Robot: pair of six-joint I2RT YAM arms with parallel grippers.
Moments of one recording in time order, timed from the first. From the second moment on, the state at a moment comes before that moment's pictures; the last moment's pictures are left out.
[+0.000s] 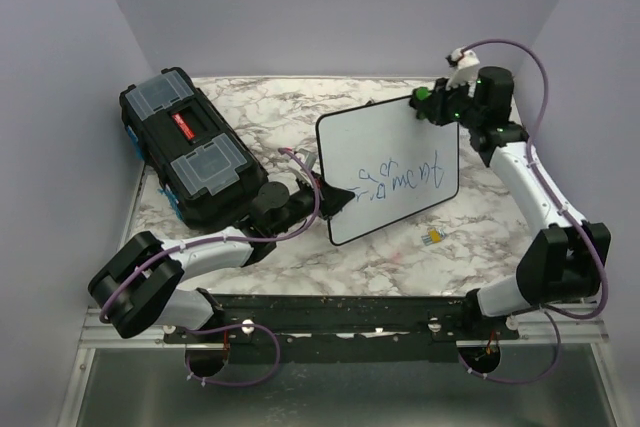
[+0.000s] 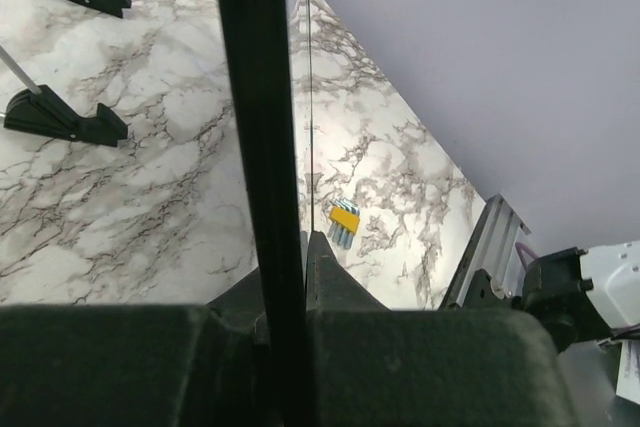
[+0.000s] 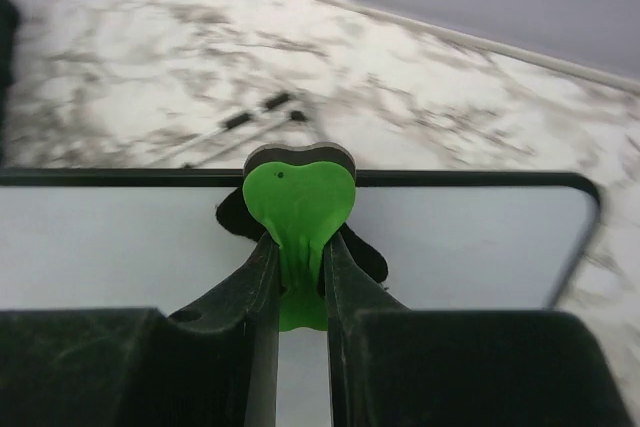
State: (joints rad) left arm -0.79 1.33 0.51 0.80 0.17 -0.64; right arm 0.19 1.45 1.26 -0.14 -0.38 -0.04
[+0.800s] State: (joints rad) left arm -0.79 1.32 0.51 0.78 0.15 -0.68; right arm 0.38 1.40 1.14 -0.11 -0.68 -0.04
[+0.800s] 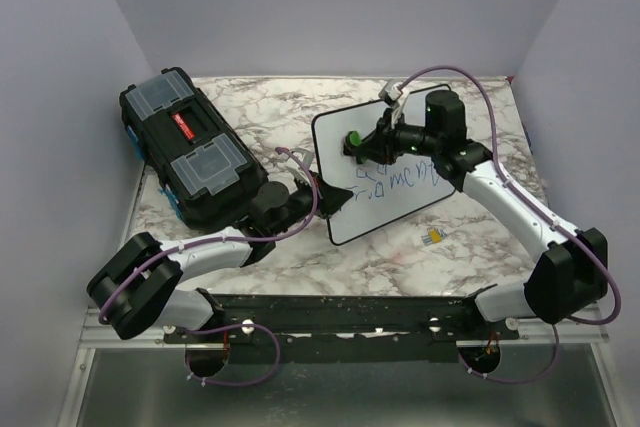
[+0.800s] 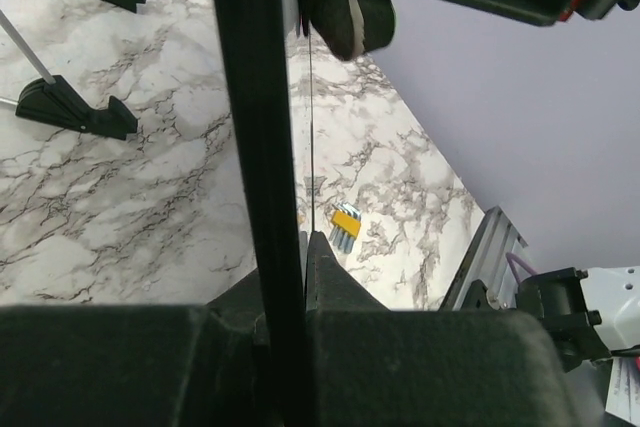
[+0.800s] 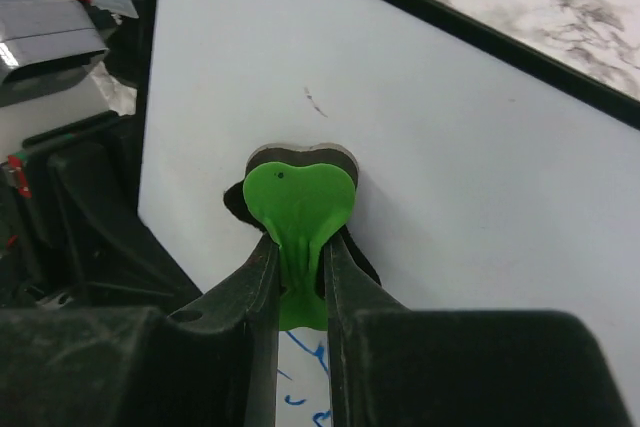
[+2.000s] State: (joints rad) left arm -0.80 1.32 0.51 0.77 0.15 -0.68; right arm 0.55 1.40 1.23 -0.15 -0.50 -0.09
